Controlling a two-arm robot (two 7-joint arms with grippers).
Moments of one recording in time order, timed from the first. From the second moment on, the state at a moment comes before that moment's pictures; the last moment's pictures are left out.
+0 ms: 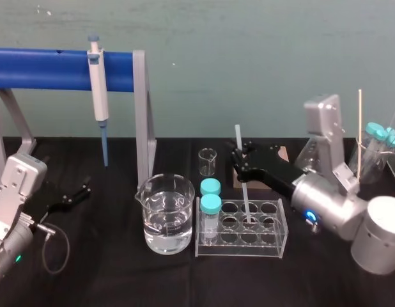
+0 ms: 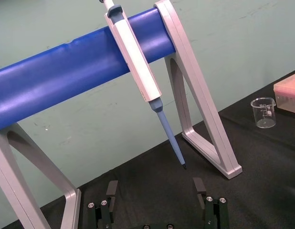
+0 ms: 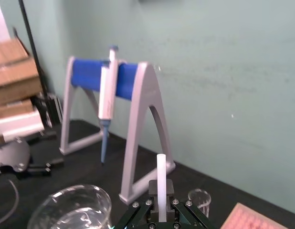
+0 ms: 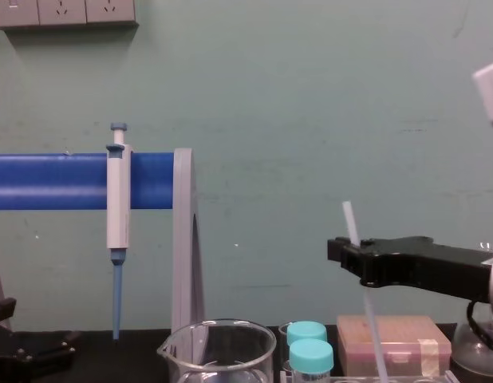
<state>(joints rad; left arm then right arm) -0.20 0.60 0.45 -1.41 -0.25 -0.12 0.03 0.36 0.41 -0.46 -1.46 0.49 0.07 0.34</state>
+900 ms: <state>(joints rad) -0.20 0.60 0.45 -1.41 -0.25 -0.12 0.03 0.31 0.40 -0.30 -1.59 0.49 -0.10 0.40</state>
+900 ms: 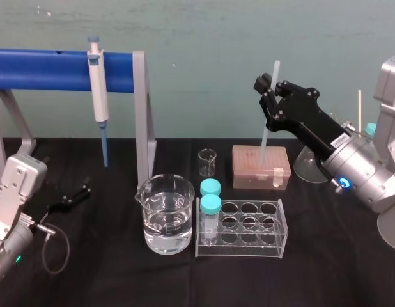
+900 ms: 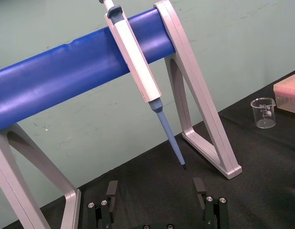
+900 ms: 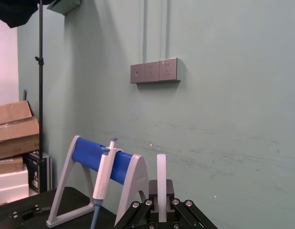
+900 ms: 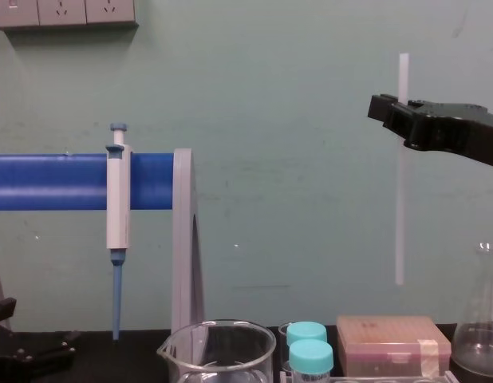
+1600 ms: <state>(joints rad) -0.20 0.60 0.45 -1.41 -0.25 -0.12 0.03 0.31 0.39 -0.28 -1.58 0.46 -0.08 0.40</state>
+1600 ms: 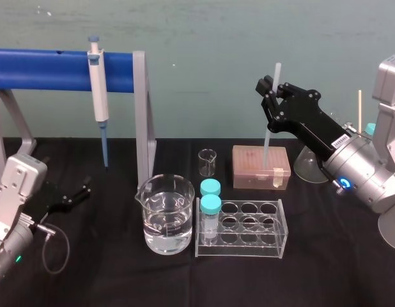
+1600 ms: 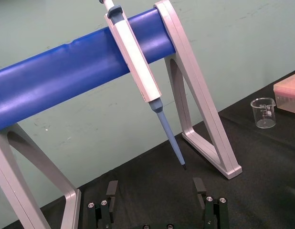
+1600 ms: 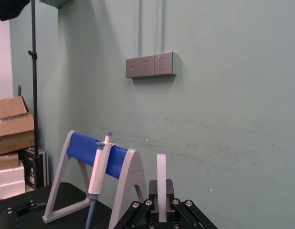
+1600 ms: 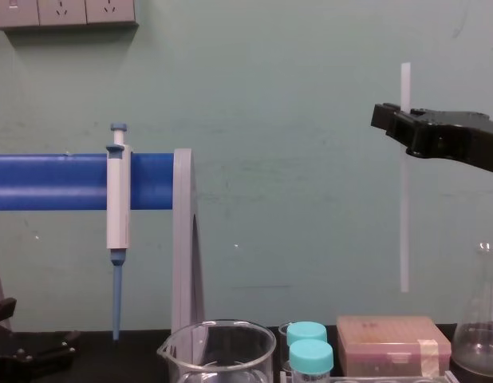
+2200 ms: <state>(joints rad) -0.20 0.60 0.45 -1.41 -0.25 -0.12 0.03 0.32 0.38 -0.28 -1.56 0.46 -0.07 0.42</state>
